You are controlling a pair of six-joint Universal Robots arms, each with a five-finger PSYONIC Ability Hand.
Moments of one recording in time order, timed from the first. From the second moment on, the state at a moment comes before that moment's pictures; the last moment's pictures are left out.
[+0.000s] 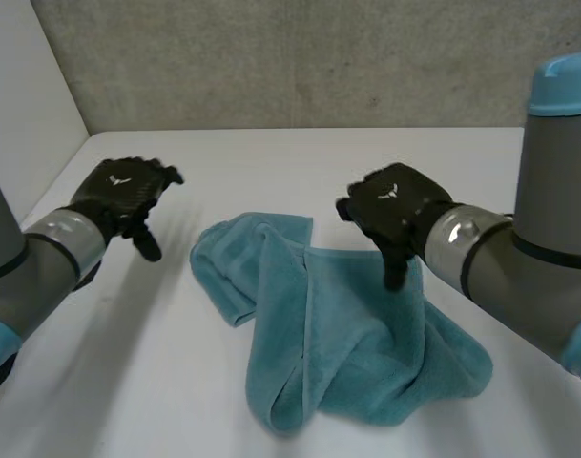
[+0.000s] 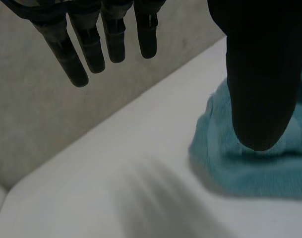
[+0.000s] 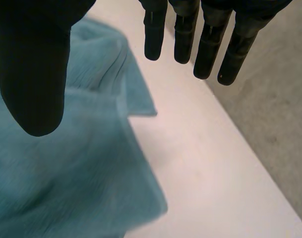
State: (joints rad) left arm 4.46 -1.83 -1.58 3.17 -1.39 3.47; right arm 2.13 -1.24 1.26 0.39 1.45 2.55; left_hand 0.30 0.31 0.30 0.31 0.14; right_hand 0.31 0.36 0.35 0.34 0.17
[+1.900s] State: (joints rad) left arm 4.36 -1.63 -1.75 3.18 -1.58 3.53; right arm 1.97 -1.23 1.56 0.14 1.51 2.47; left_hand 0.32 0.31 0.31 0.31 0.13; right_hand 0.99 1.17 1.18 1.19 0.99
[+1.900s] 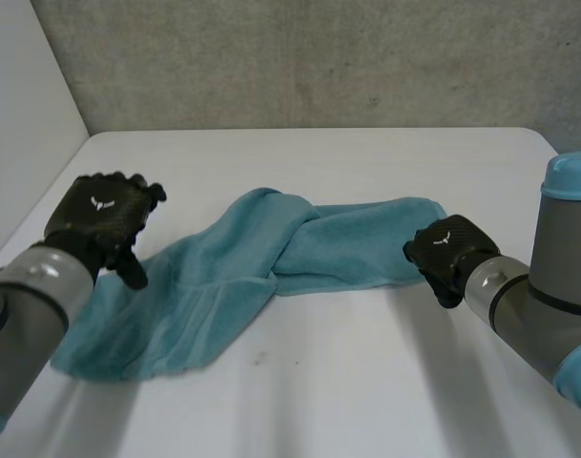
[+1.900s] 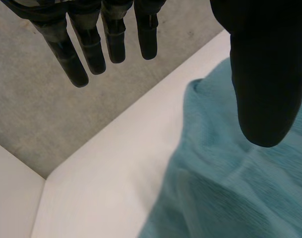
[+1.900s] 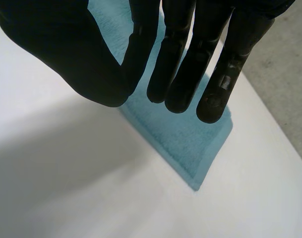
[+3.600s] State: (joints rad) left arm 4.43 -2.06 -1.41 3.03 -1.52 3.73; right arm 1.94 -1.15 1.52 0.10 1.51 2.54; left_hand 1.11 1.19 1.19 1.19 0.96; right_hand 0.33 0.38 0.37 0.36 0.18
